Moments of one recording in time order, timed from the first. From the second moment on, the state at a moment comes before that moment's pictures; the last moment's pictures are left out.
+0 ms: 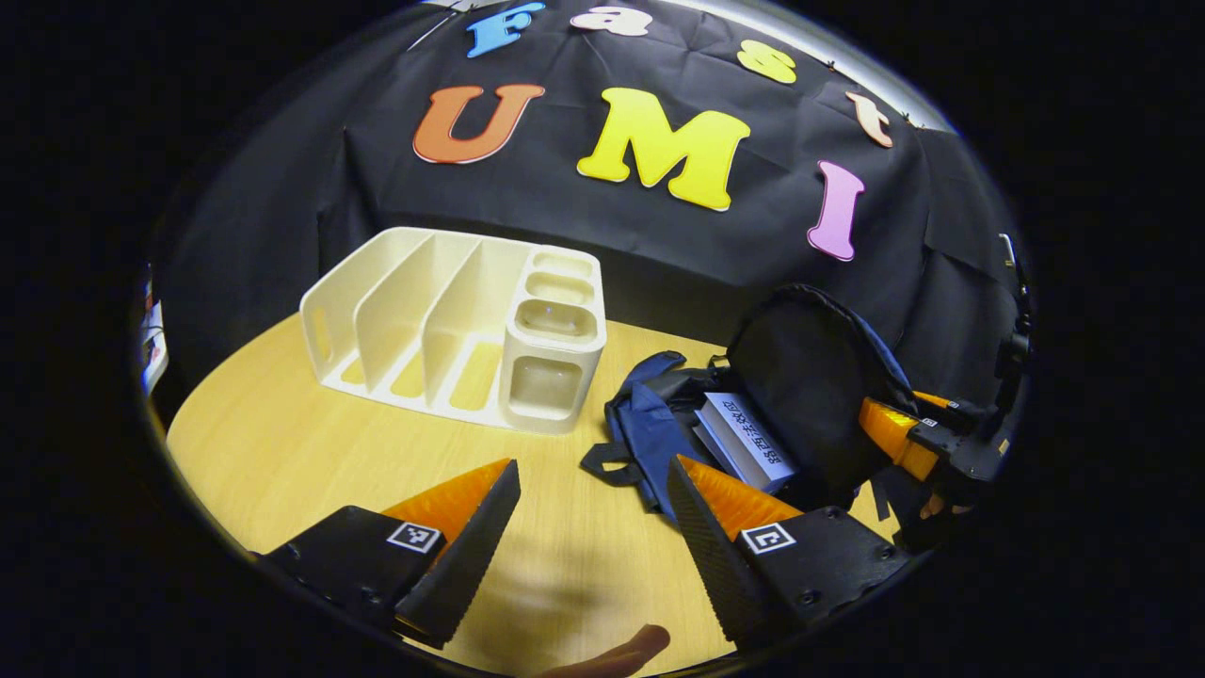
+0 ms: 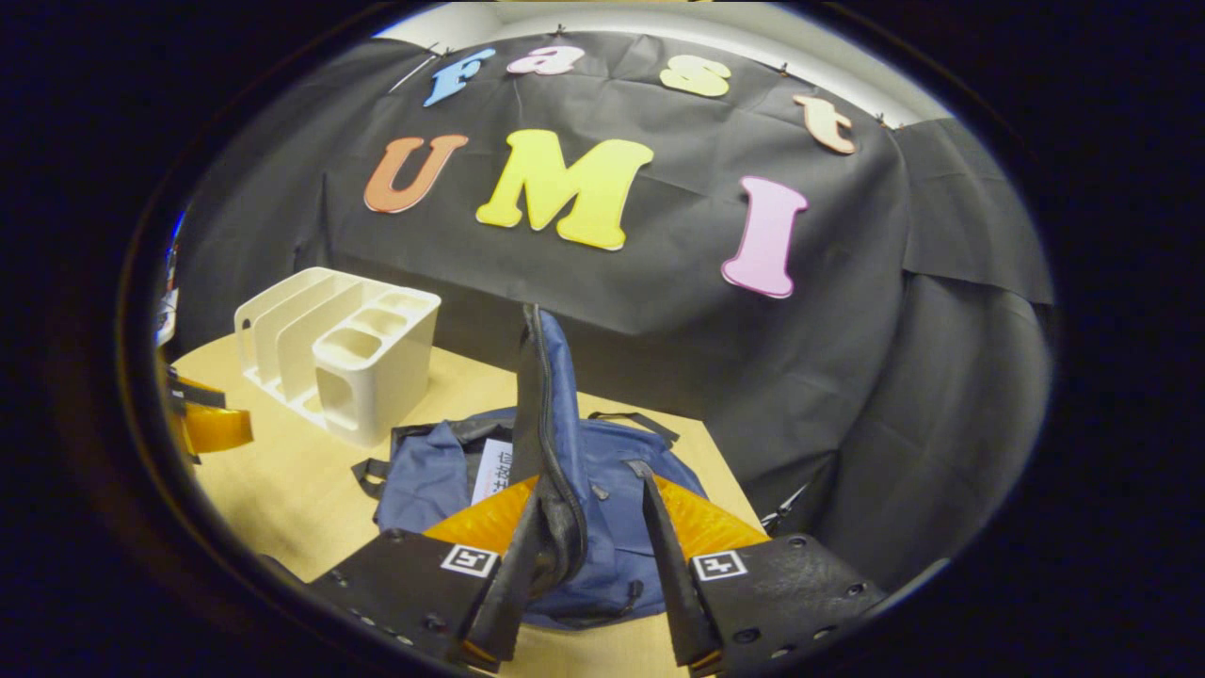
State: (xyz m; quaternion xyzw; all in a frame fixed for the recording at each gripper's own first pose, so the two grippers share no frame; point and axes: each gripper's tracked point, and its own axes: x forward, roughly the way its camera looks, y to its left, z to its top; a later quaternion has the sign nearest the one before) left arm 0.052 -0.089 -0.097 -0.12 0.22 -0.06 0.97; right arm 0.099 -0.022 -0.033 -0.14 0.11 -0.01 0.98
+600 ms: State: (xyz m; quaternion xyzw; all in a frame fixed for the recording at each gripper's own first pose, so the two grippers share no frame) left arm -0.015 -0.047 -0.037 -0.10 0.09 -0.04 0.99; right arm -0.020 -0.039 -0.014 -0.04 0.03 -0.01 1.00
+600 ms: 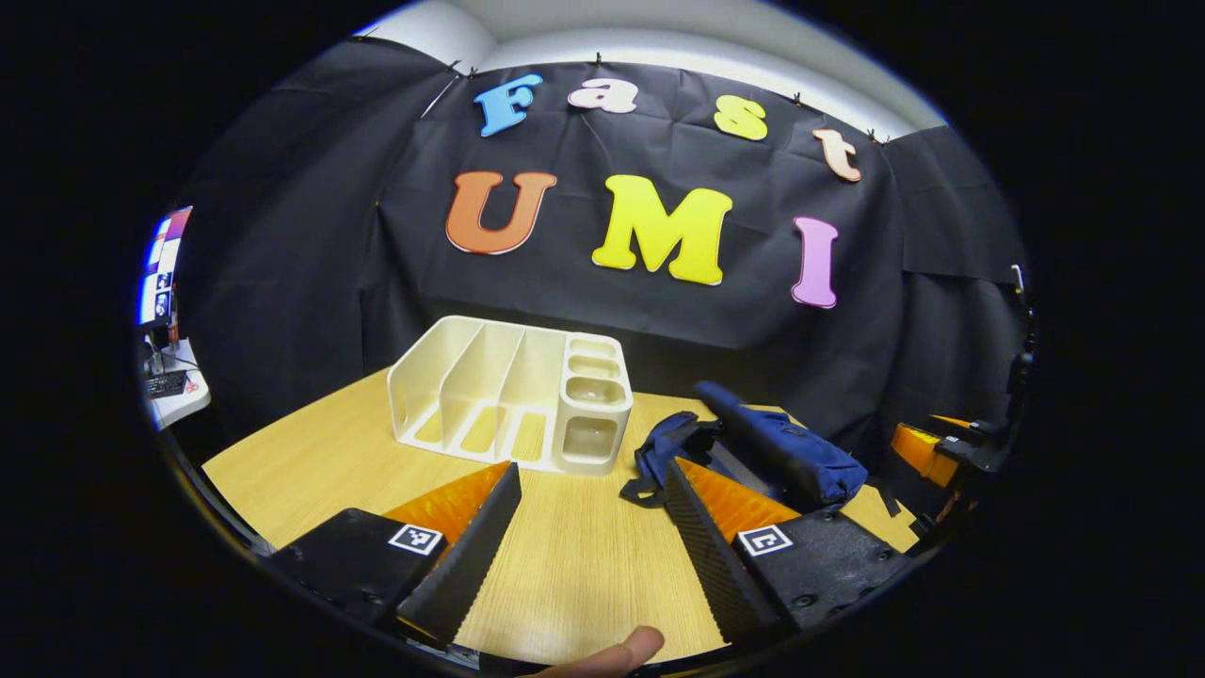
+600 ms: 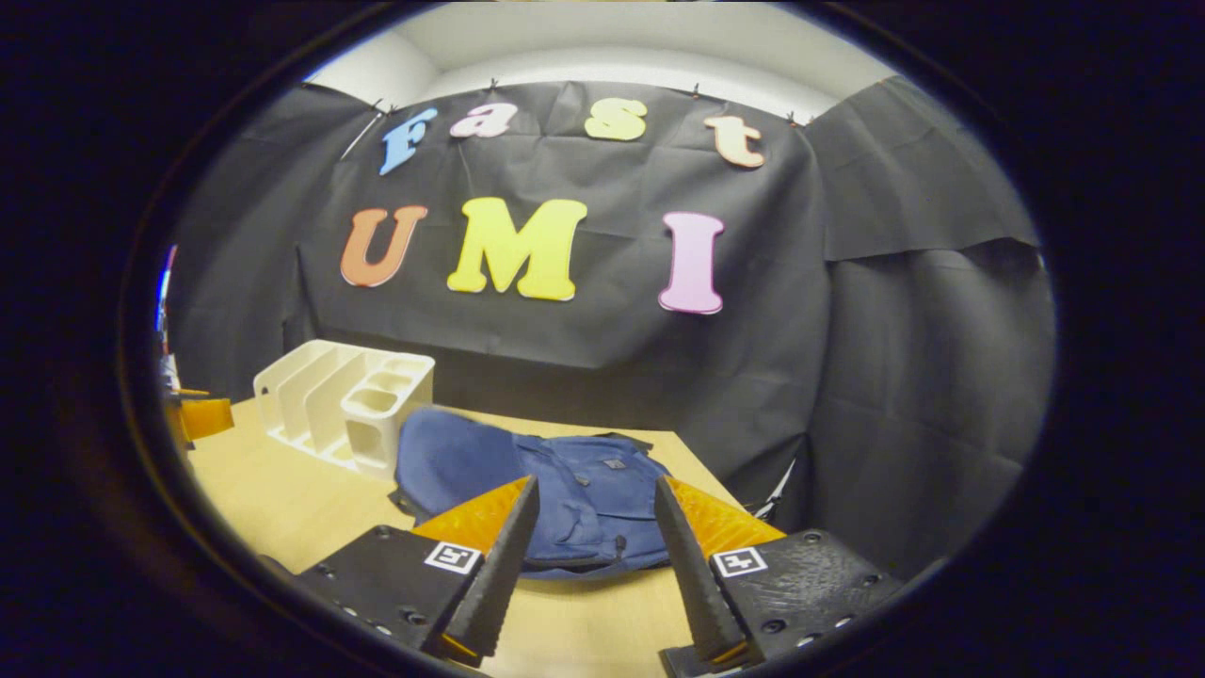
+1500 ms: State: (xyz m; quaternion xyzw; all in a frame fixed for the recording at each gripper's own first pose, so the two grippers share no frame) left arm -0.040 -0.070 -0.021 -0.03 0.04 -0.03 1.00; right arm -0.098 -0.017 -0.011 -0.04 -0.04 0.03 1.00
